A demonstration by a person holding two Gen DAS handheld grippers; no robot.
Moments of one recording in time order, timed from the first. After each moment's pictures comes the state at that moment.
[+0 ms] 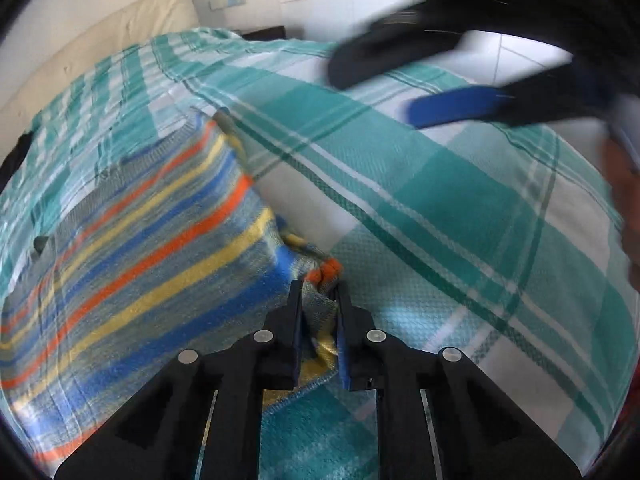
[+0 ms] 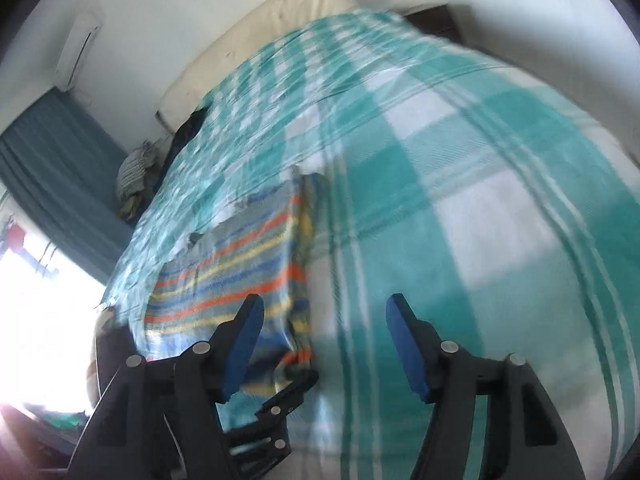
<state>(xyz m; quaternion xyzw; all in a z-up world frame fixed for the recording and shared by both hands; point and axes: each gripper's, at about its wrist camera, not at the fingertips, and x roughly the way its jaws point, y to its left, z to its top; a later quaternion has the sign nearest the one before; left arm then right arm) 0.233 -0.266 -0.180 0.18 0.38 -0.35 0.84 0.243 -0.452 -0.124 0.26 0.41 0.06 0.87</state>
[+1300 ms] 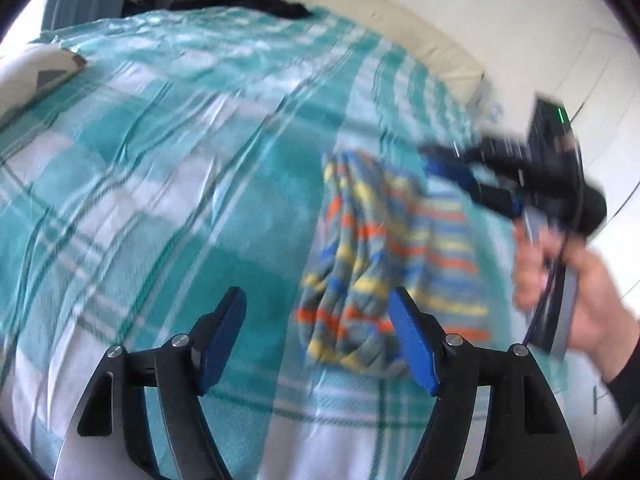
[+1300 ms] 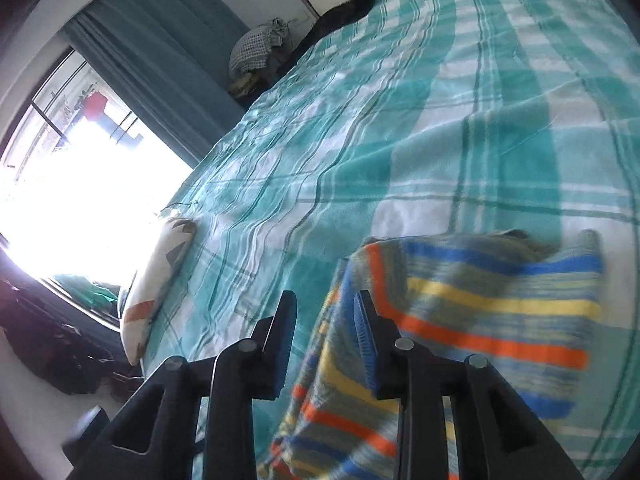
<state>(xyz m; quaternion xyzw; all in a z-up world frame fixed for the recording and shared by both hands) 0.238 0.116 -0.150 -0.23 0.39 -0.08 0.89 0.429 -0.117 -0.126 0.13 0.47 0.28 0.83</state>
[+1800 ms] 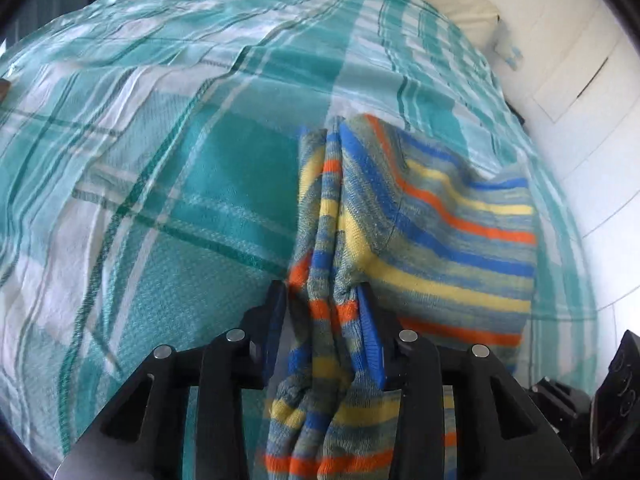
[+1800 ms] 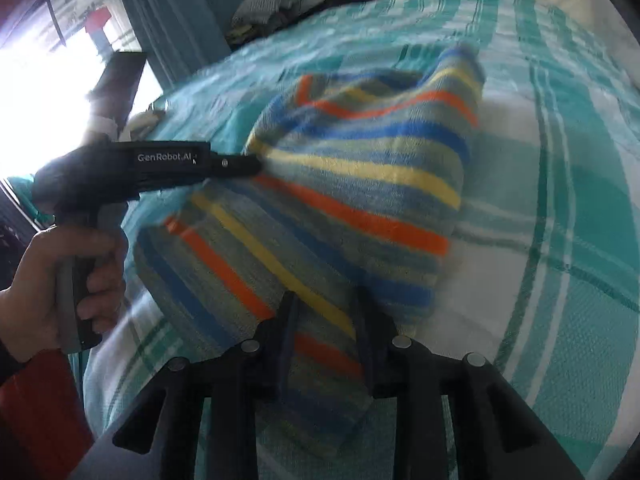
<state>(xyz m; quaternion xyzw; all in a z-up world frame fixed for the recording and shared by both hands) 0.352 0.078 -0.190 -0.16 0.48 -0.08 0.86 0.302 -0.168 -0.197 -0.01 0.47 0.25 0.85</state>
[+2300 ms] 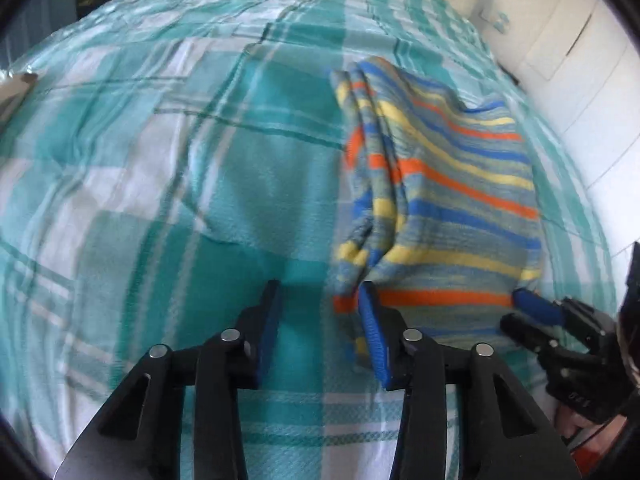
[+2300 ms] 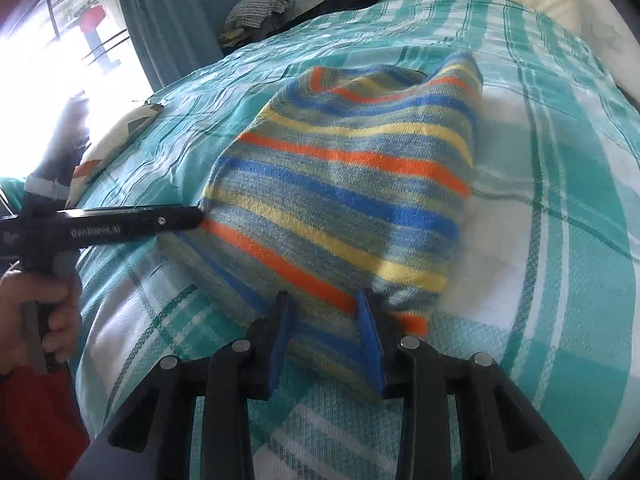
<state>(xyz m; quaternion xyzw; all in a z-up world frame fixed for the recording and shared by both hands) 0.283 0.096 -0.196 -0.09 0.51 -0.07 0.85 0.277 -0.144 -0.202 -0.03 0.47 0.22 0.85</state>
